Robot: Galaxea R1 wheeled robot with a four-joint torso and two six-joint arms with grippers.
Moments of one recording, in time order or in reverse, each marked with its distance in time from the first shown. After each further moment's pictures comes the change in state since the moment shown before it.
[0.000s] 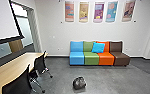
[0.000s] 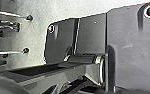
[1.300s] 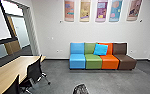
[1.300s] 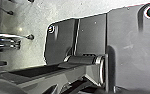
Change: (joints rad) left arm 0.000 0.001 -0.002 0.000 0.000 0.000; right arm 0.003 0.001 0.000 0.000 -0.001 0.000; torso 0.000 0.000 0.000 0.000
